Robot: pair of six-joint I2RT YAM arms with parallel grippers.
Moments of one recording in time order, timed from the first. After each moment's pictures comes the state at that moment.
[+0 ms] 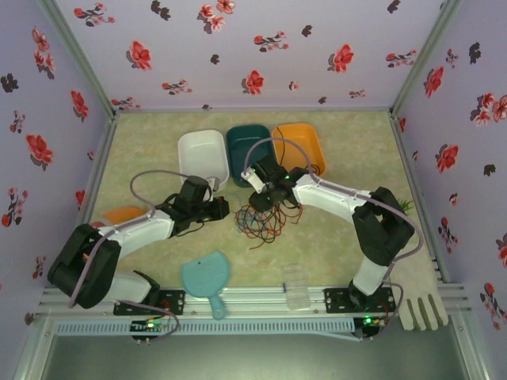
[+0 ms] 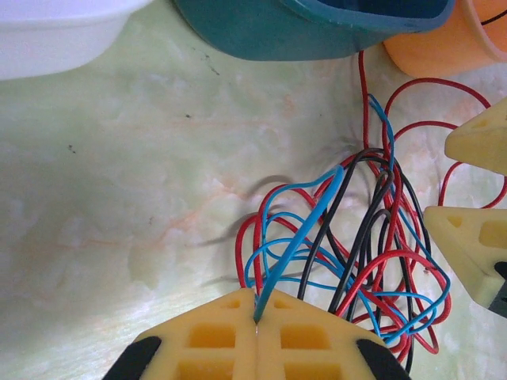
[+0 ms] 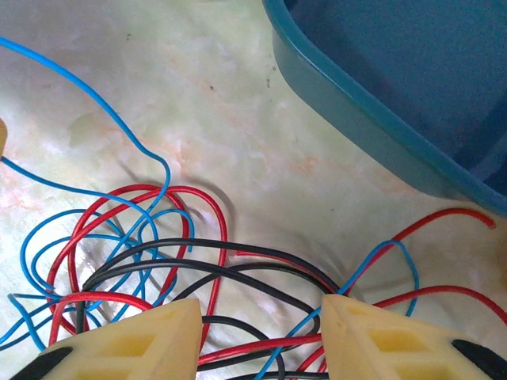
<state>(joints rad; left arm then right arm) -0.60 1.36 0.60 -0.02 0.23 -0.64 0.79 1.73 1.20 -0.54 -0.03 -0.09</state>
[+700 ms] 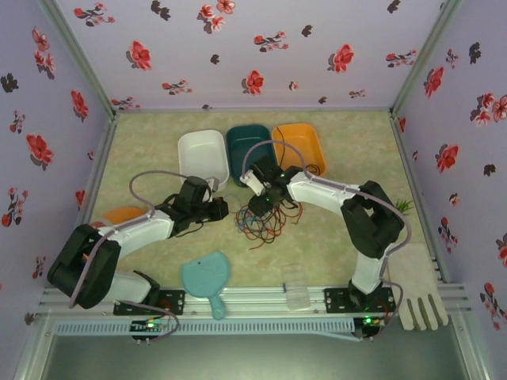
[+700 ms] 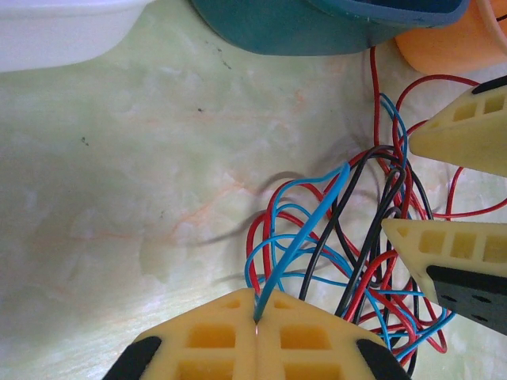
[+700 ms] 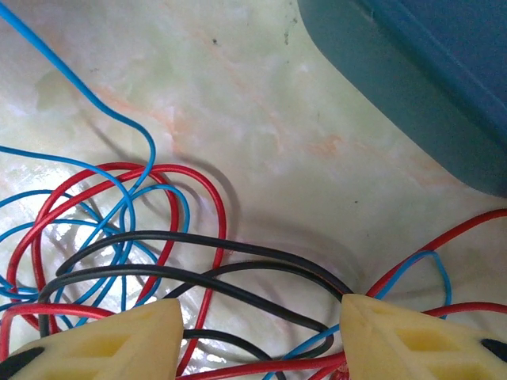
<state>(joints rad) -0.59 1.36 0.60 -0.03 0.23 -0.64 0.76 1.82 1.23 -0.57 -0.06 -0.13</state>
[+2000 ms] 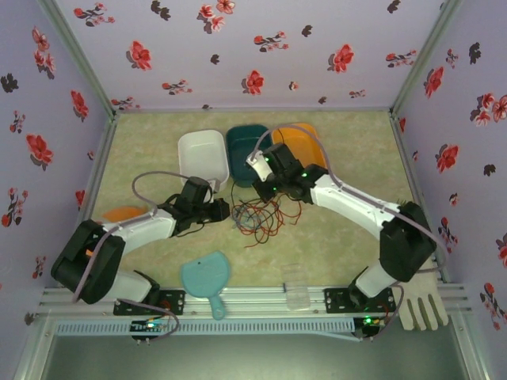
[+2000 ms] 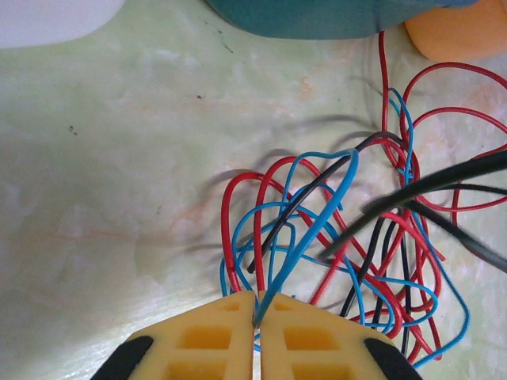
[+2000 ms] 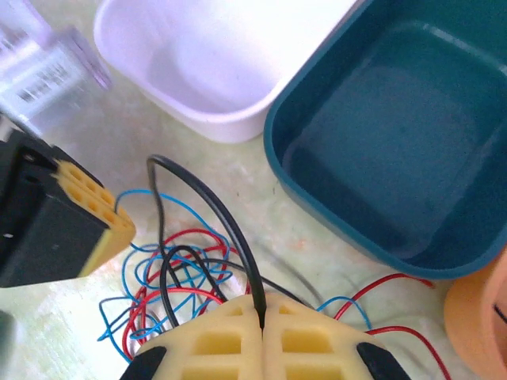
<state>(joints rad) -0.59 1.40 0.60 -0.01 0.25 -0.64 0.75 1.52 1.18 -0.45 -0.10 -0.05</state>
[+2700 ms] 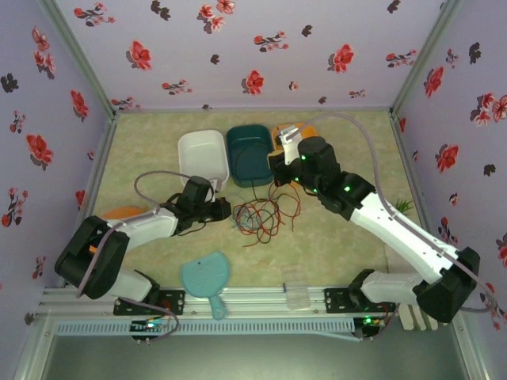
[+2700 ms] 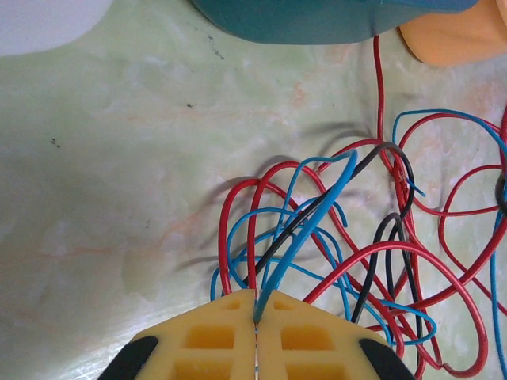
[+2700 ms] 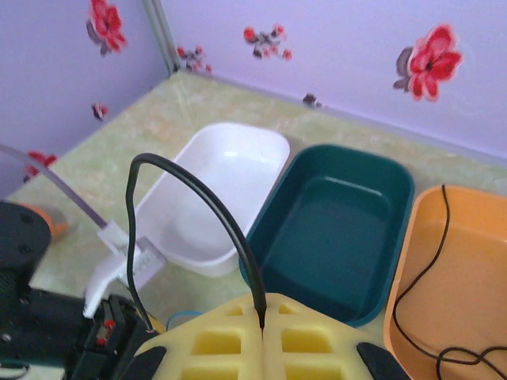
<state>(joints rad) -0.60 1.43 0.61 0.02 0.26 -0.65 0.75 1.20 1.16 -0.36 0.04 0.15</state>
